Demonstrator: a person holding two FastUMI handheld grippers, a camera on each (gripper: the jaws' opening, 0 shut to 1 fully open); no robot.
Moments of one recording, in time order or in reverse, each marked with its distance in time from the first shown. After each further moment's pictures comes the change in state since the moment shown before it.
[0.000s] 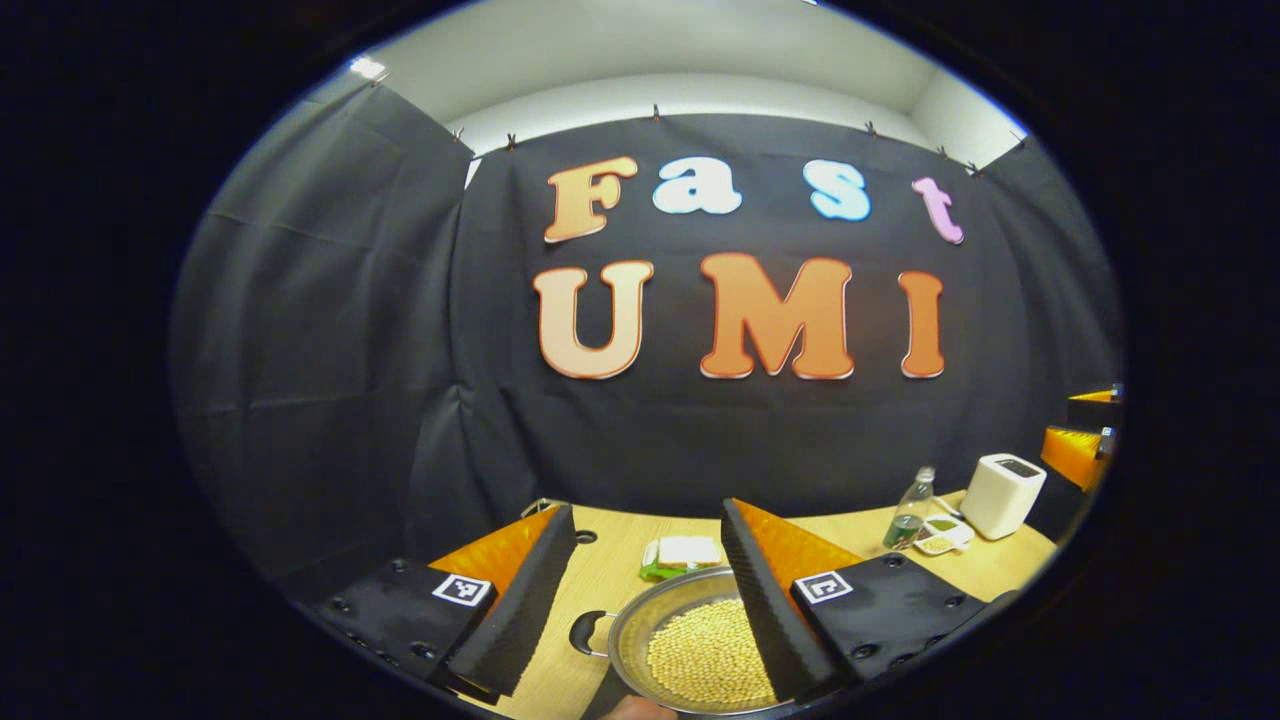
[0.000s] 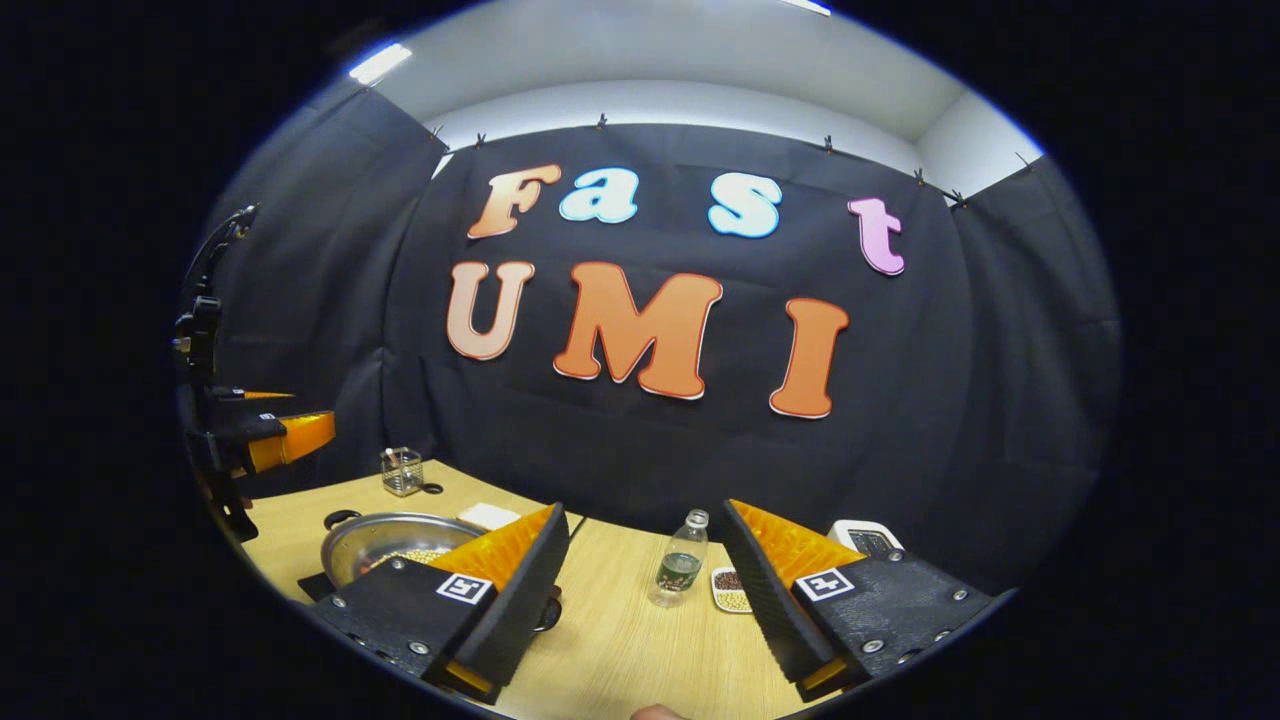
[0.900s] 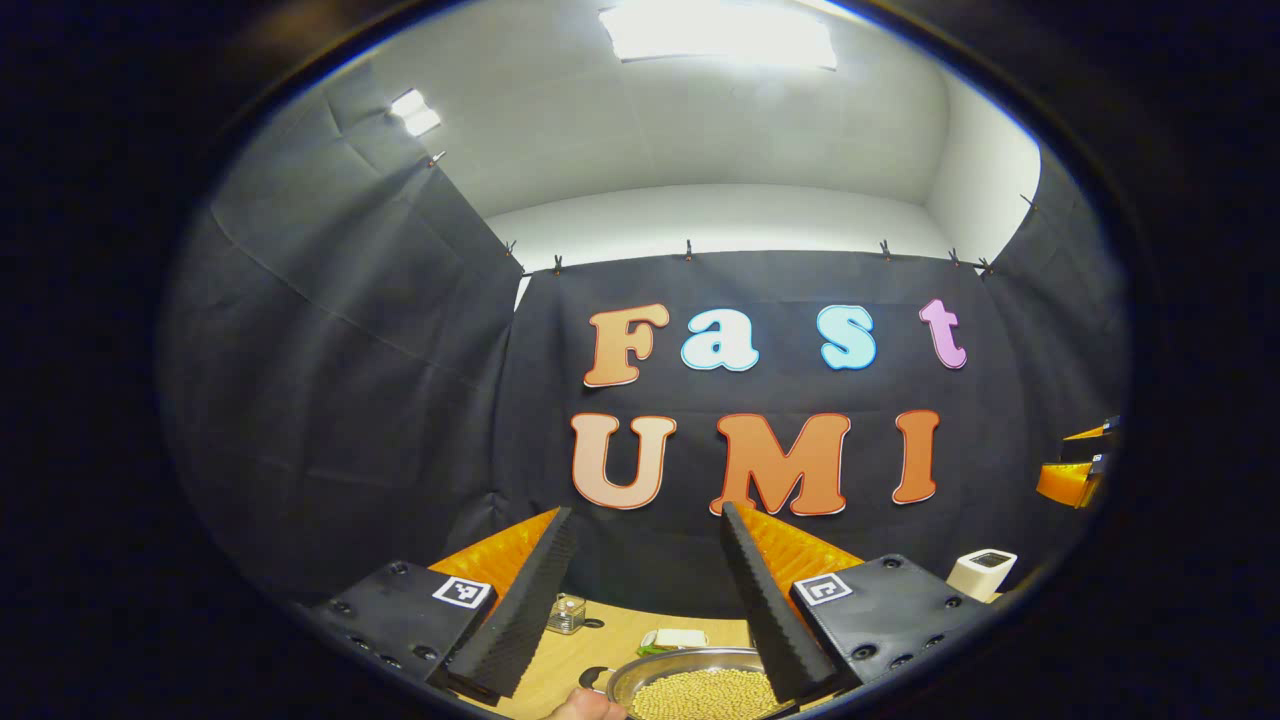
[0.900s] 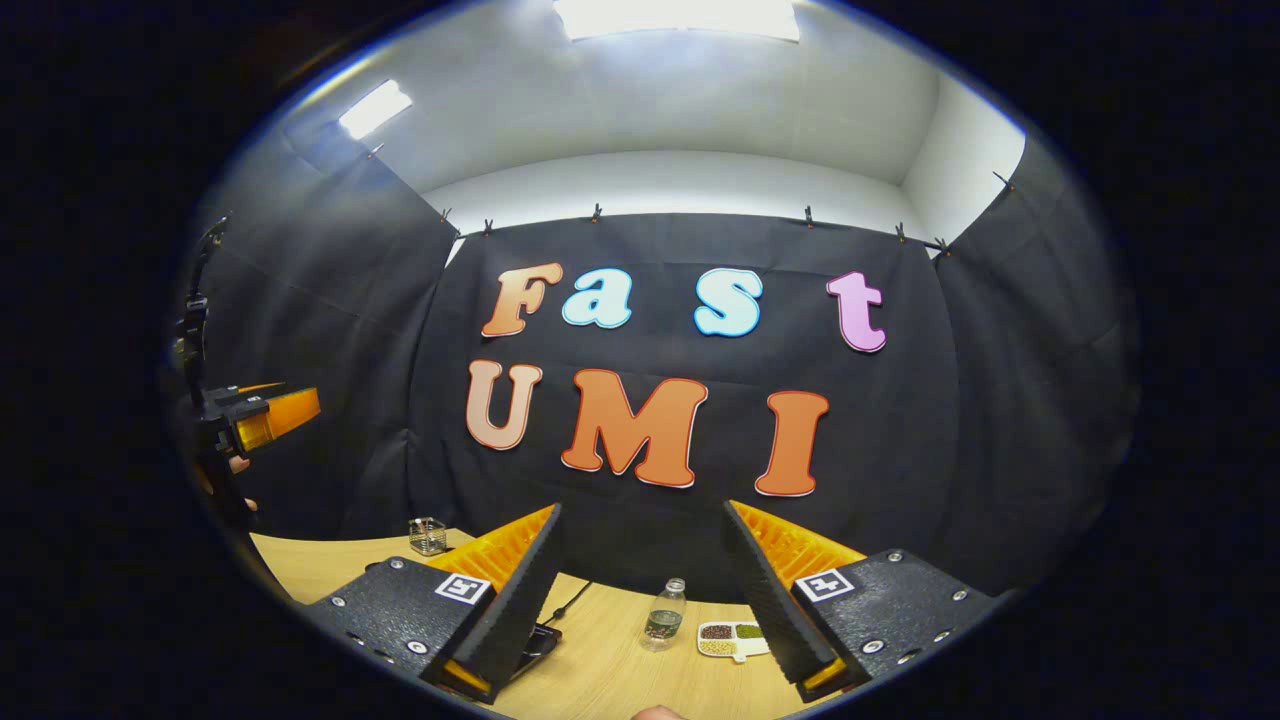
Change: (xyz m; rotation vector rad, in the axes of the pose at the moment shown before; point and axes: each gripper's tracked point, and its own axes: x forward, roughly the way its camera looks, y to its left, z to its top) left arm -0.100 0.012 0.135 -0.059 -0.335 0.090; right arm -0.065 -0.060 0.085 0.030 -0.223 0.029
